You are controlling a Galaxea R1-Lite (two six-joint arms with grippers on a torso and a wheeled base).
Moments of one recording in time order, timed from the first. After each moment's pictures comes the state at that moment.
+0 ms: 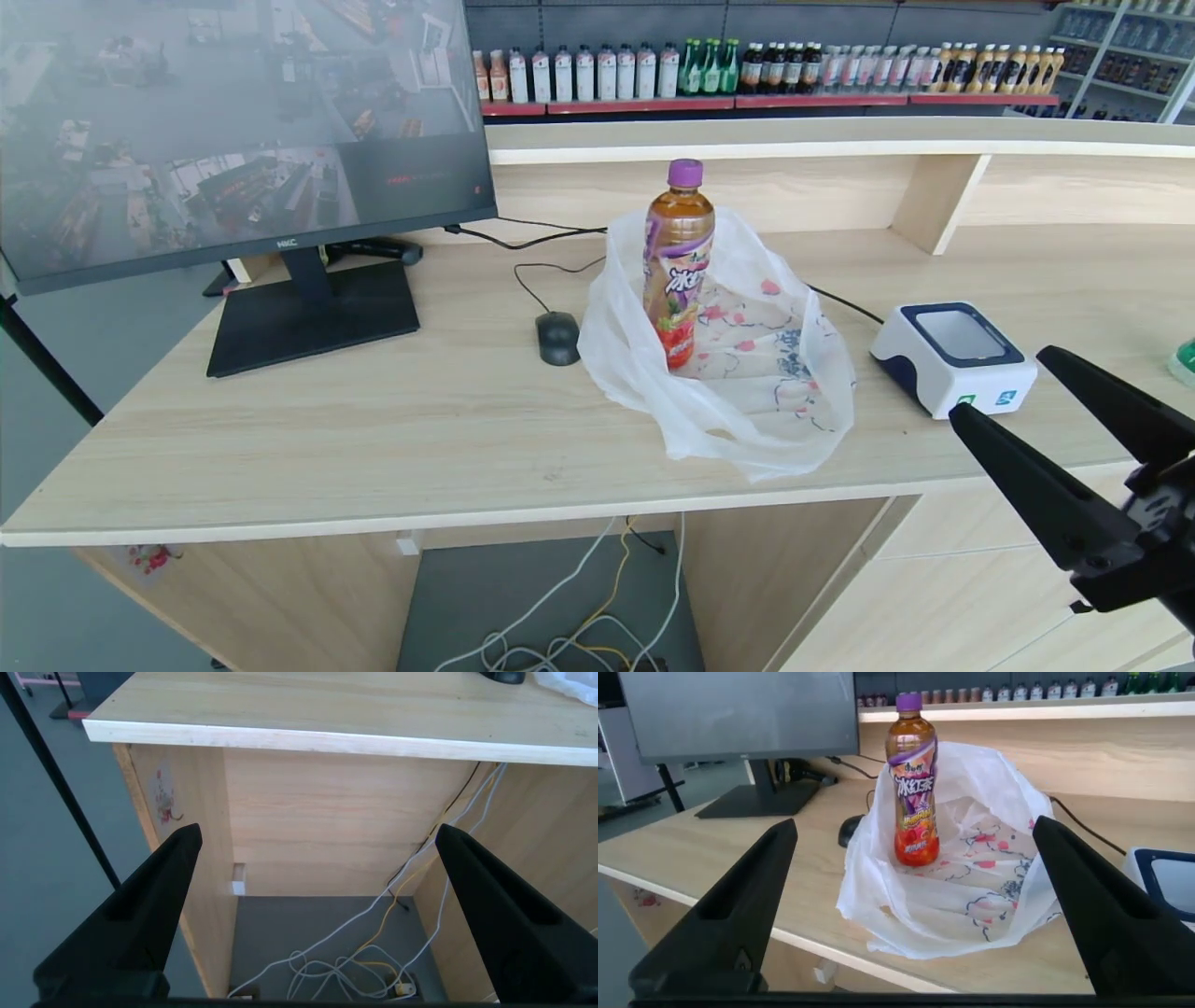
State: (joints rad) left arm 0.00 0.00 0.00 0.00 0.00 0.00; right arm 0.64 1.26 -0.06 -1.57 -0.12 -0.05
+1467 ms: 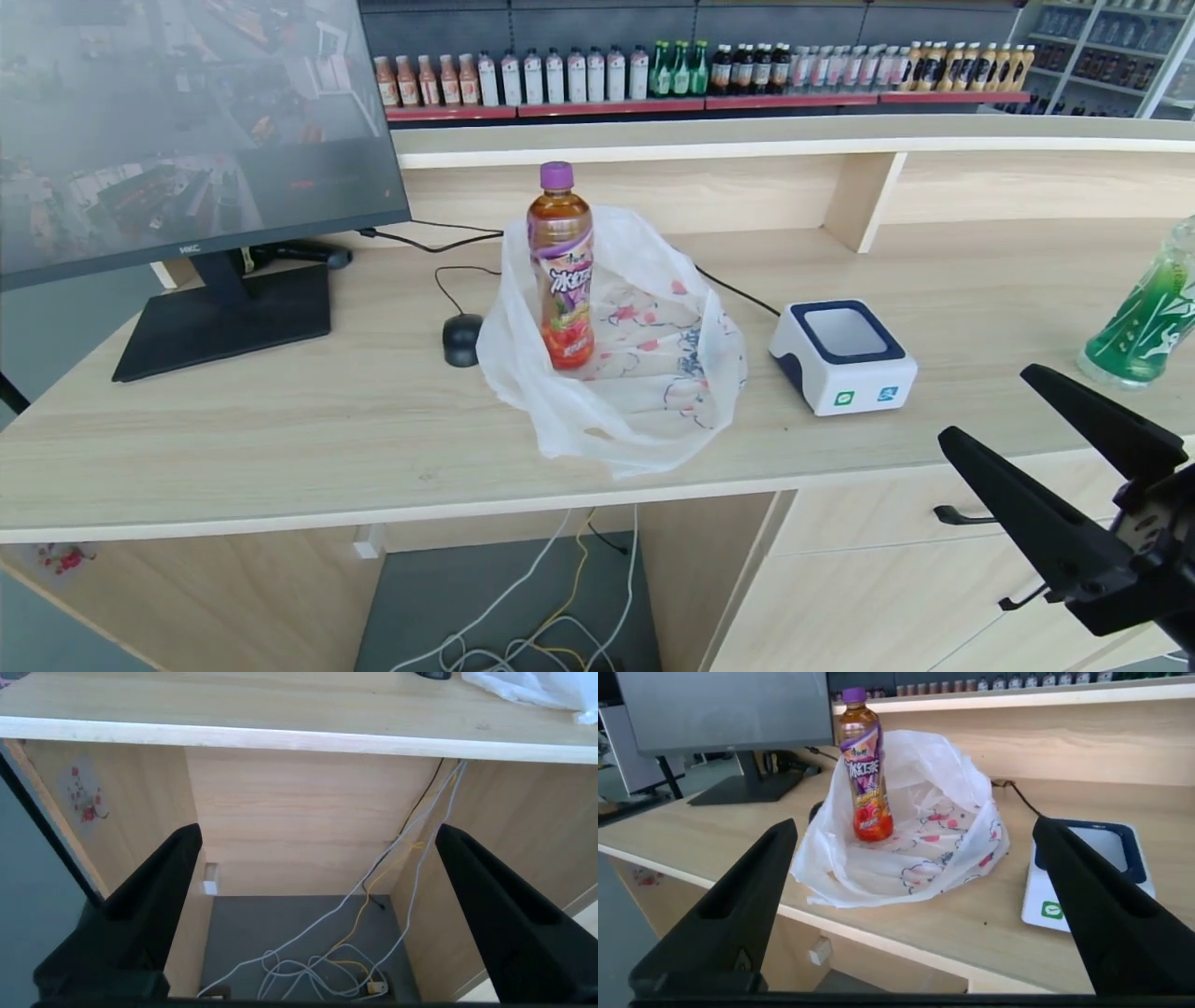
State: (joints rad) left arm 0.00 0.00 0.00 0.00 0.00 0.00; right arm 0.66 1.27 -0.04 -1.57 -0.10 -0.03
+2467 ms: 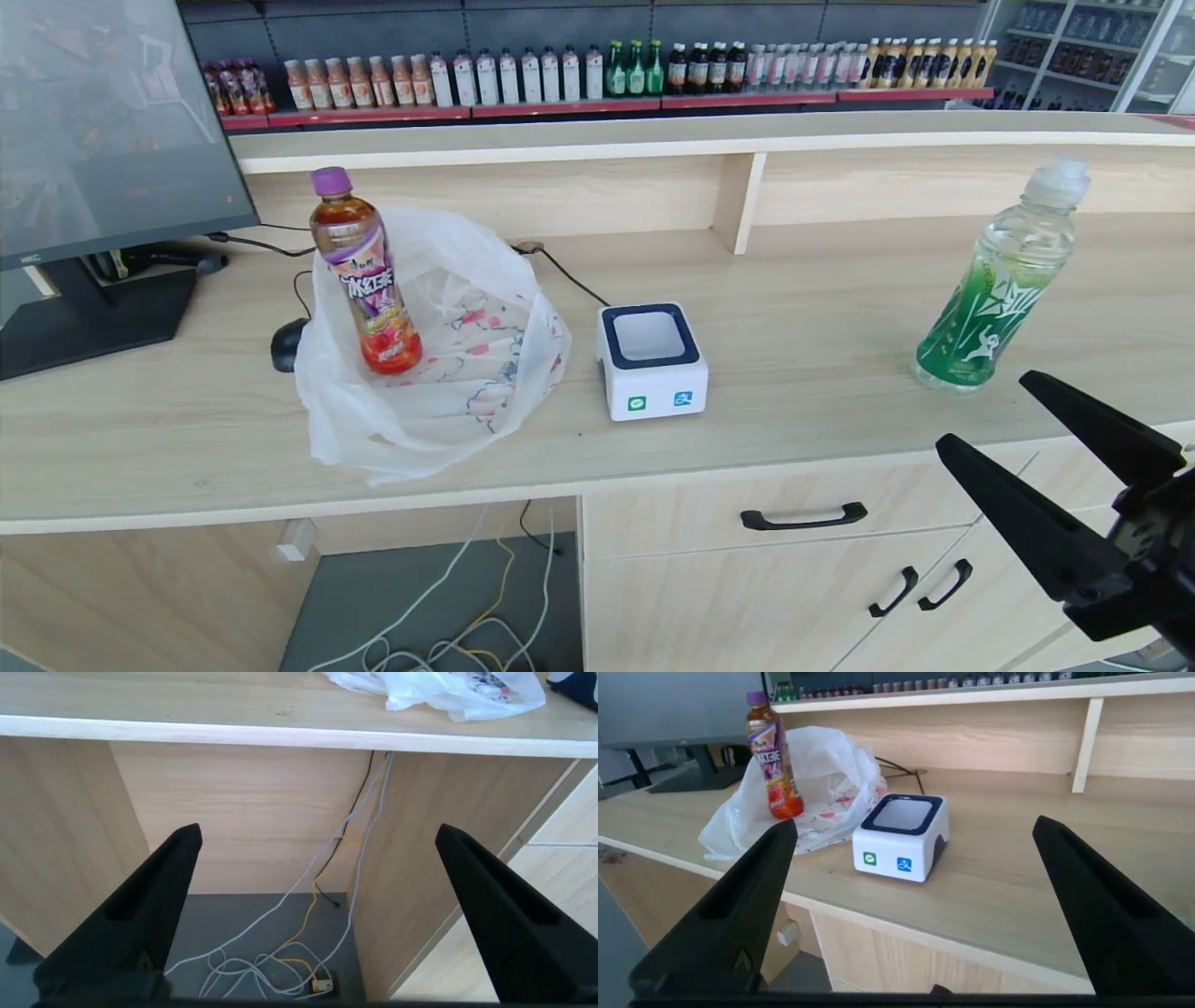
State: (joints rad) left arm 0.00 0.00 0.00 0.00 0.00 0.00; right arm 0.66 1.27 -0.03 -1.57 -0.10 -0.03
